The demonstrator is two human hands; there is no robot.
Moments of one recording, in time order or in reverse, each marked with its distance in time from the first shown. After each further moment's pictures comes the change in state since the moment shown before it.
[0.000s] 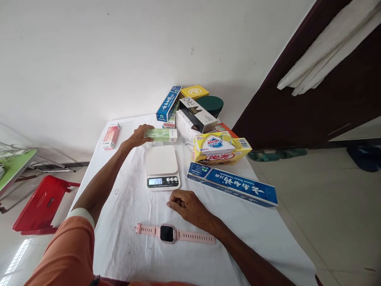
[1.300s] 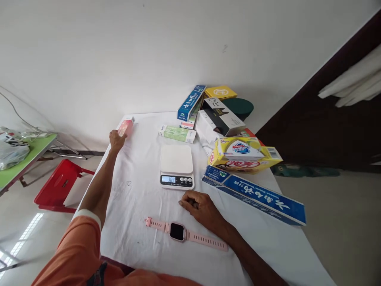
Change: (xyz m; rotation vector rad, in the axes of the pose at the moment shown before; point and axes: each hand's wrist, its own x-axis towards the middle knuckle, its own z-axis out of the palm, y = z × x) left_hand -0.111 -0.106 -0.024 -0.063 0.563 -0.920; right_hand 0.003 0.003 0.004 -0.034 0.003 0.017
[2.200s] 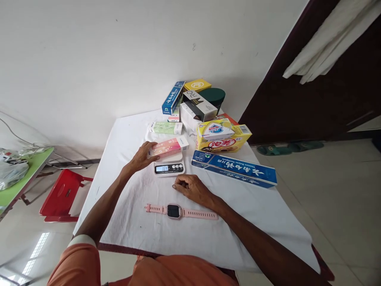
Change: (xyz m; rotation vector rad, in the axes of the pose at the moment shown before) left_hand -0.156 0.062 -0.002 -0.139 -0.548 0.905; right_hand 0.002 0.006 0.002 0.016 0.033 -0.126
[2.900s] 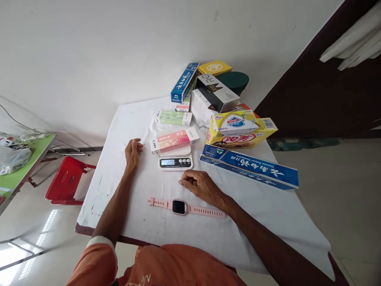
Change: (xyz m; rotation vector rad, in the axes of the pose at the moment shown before) left_hand -0.036 -0.054 0.037 -0.623 0.703 -0.421; right_hand -0.002 -0.003 -0.001 -0.012 -0.023 0.034
